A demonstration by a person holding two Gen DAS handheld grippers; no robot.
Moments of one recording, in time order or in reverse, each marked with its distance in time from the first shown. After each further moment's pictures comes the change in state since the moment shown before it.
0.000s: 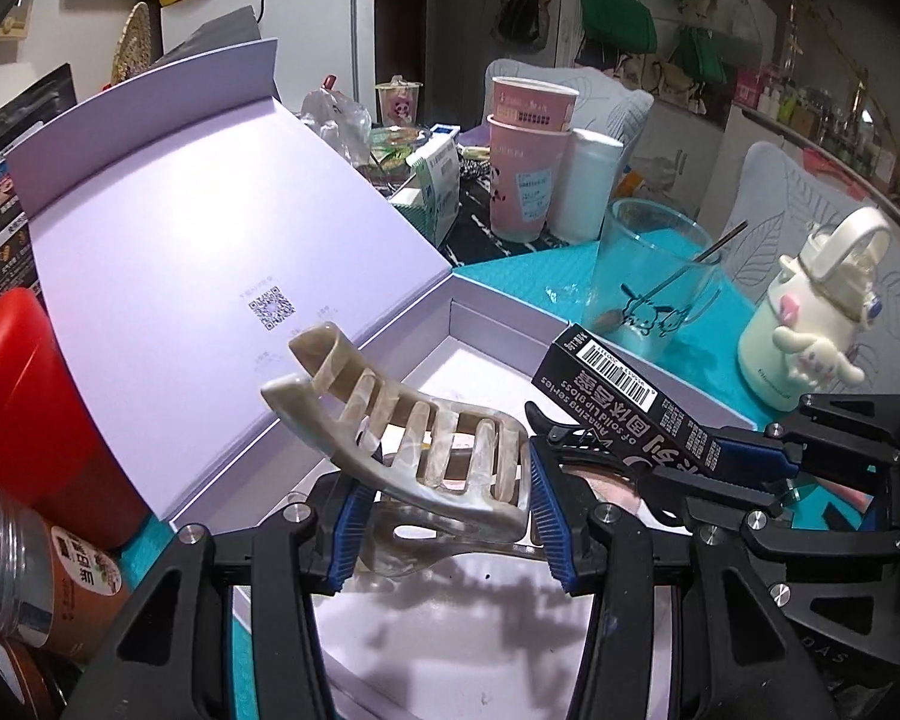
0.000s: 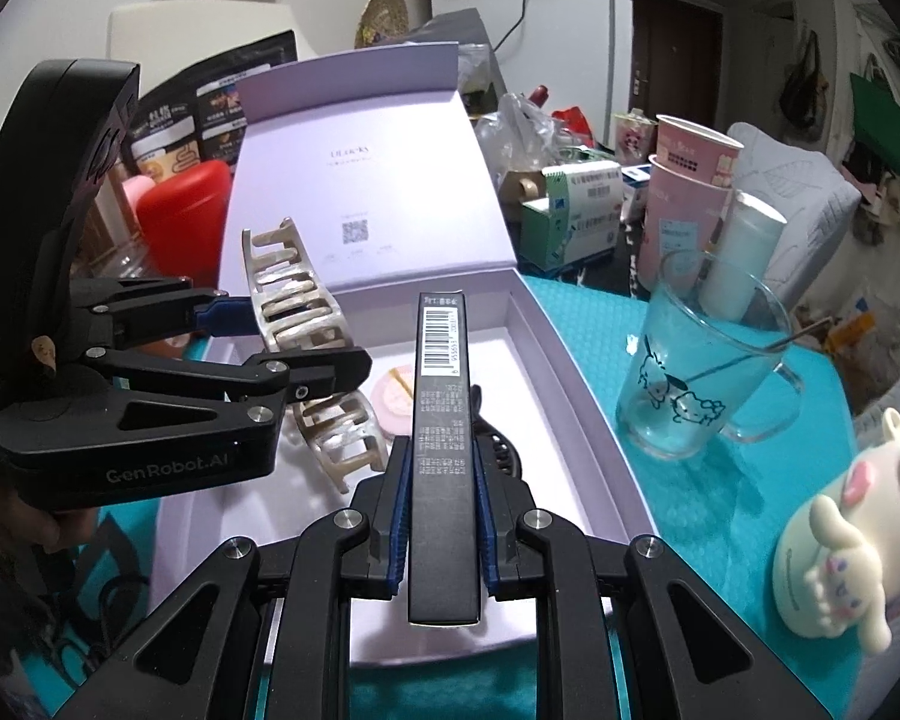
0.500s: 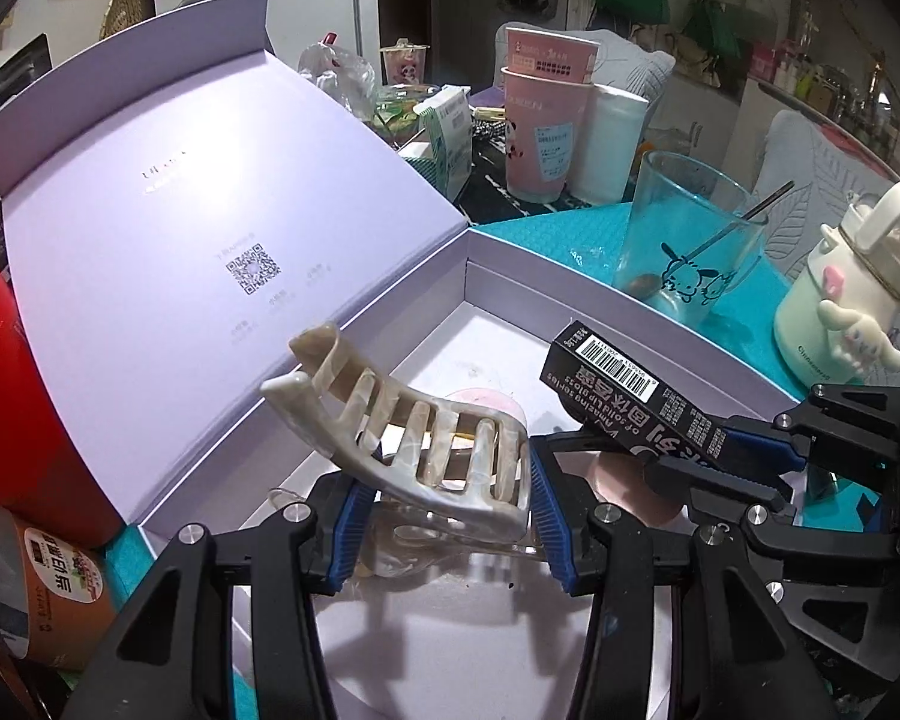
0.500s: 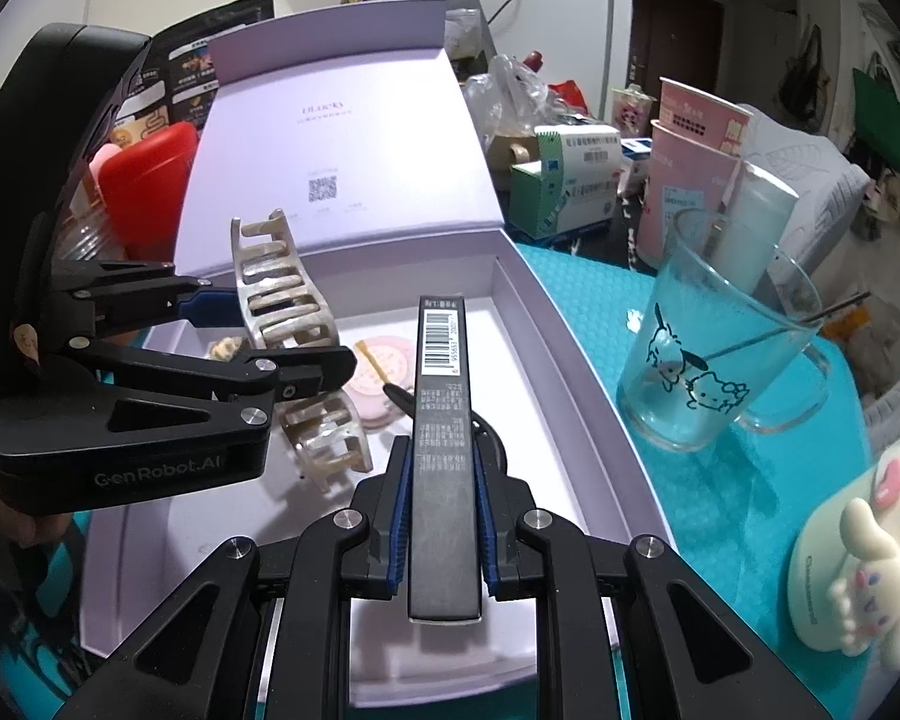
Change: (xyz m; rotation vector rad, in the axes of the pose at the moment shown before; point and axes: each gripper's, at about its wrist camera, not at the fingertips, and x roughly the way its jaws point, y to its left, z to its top) left arm 0.032 0.004 -0.003 0.003 0.071 0.028; right arm 0.028 -0.007 -0.005 -0.007 0.040 -0.030
